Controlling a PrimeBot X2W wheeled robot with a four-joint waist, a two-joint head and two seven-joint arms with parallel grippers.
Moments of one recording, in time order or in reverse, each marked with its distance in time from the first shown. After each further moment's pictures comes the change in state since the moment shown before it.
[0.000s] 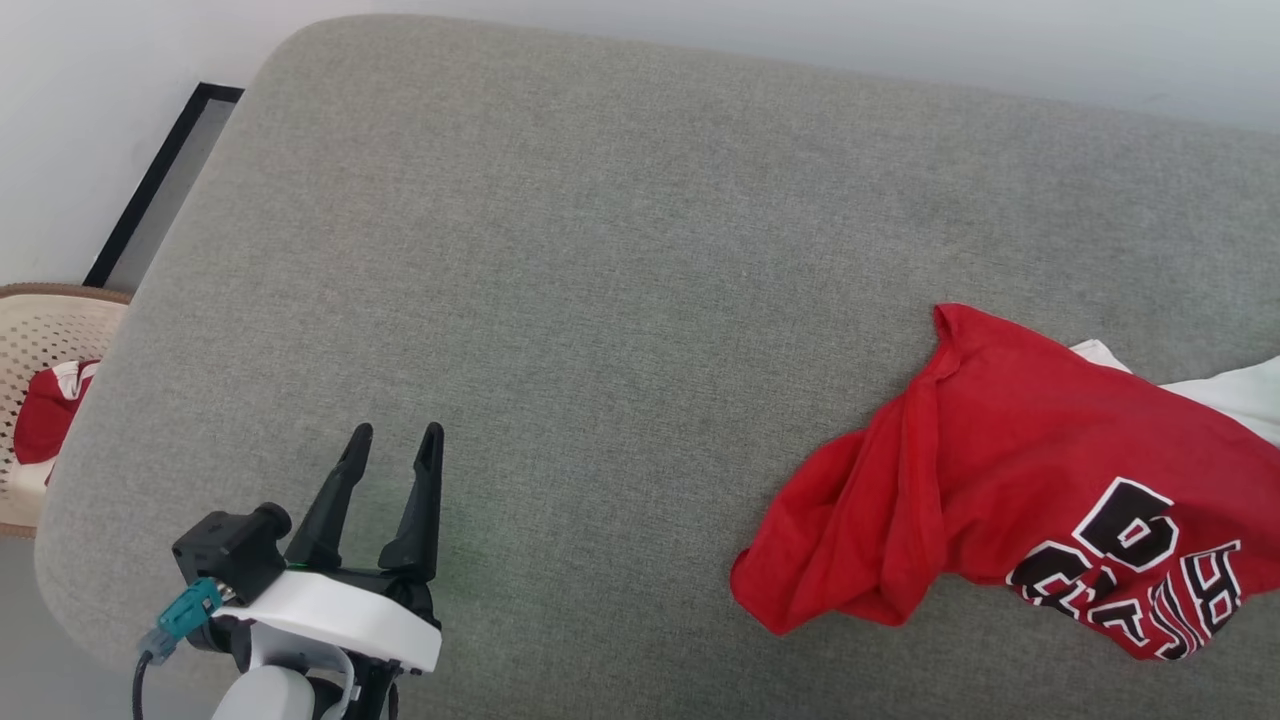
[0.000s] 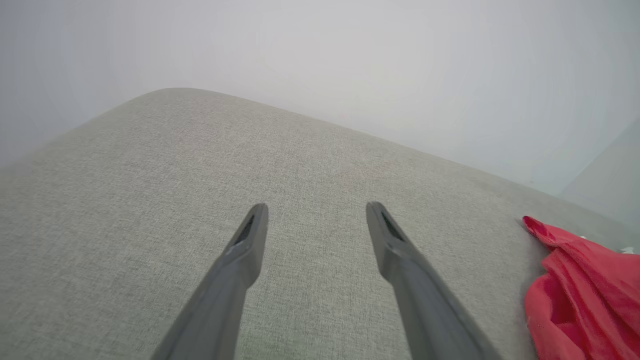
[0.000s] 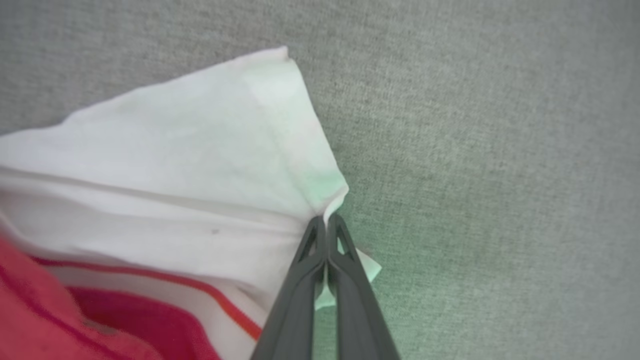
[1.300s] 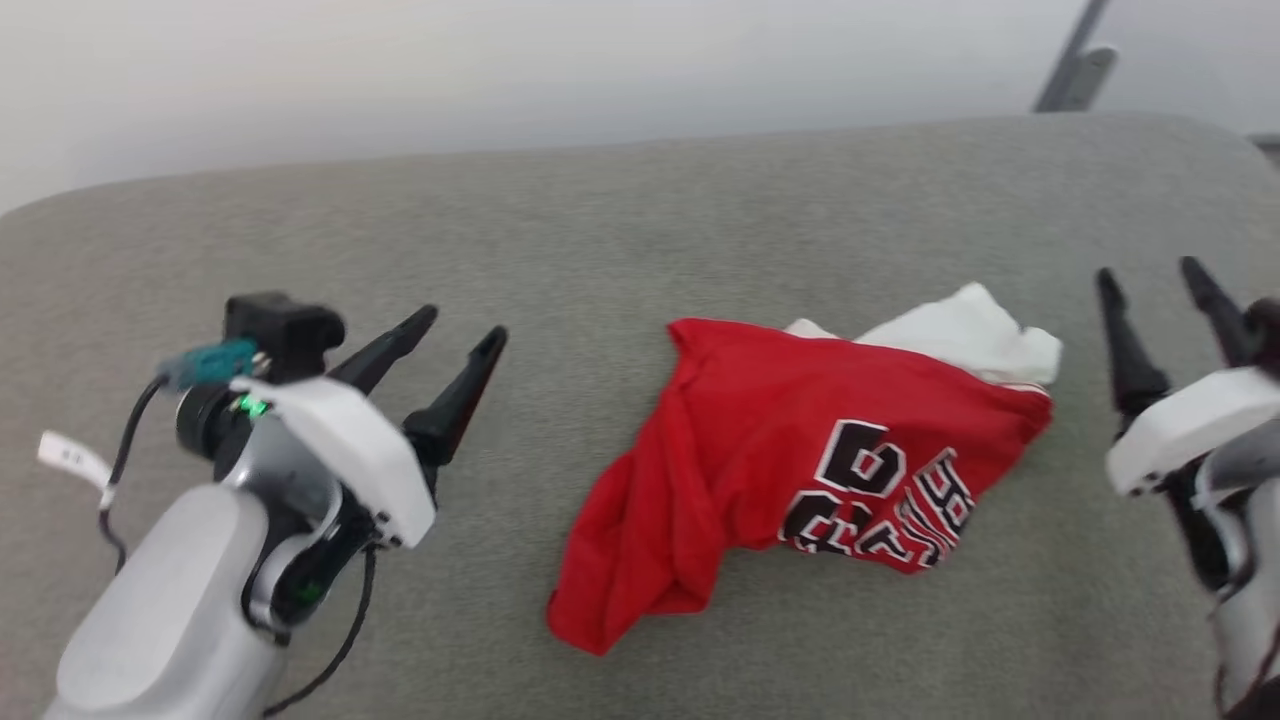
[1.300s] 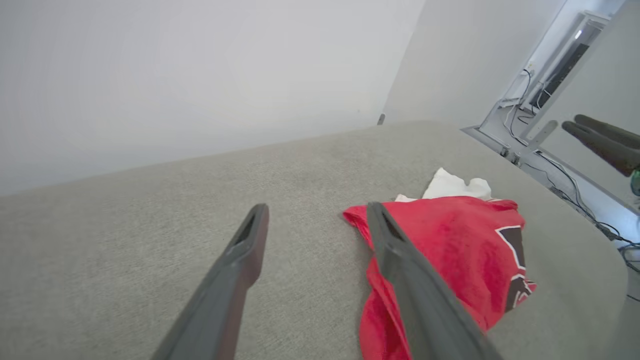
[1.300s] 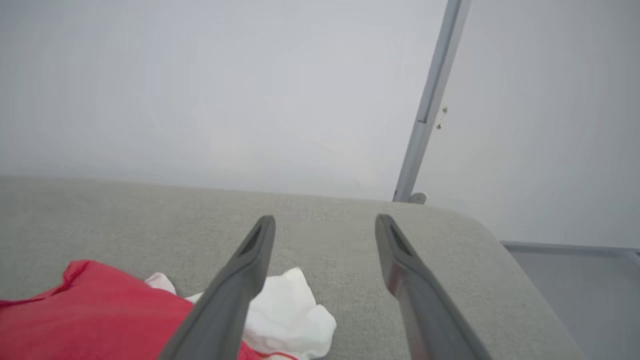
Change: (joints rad) left arm -0.317 0.244 -0.249 -0.077 -0.204 0.000 0.430; right arm 0.281 0.403 -0.414 -0.475 -0.426 -0.002 -0.747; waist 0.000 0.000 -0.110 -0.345
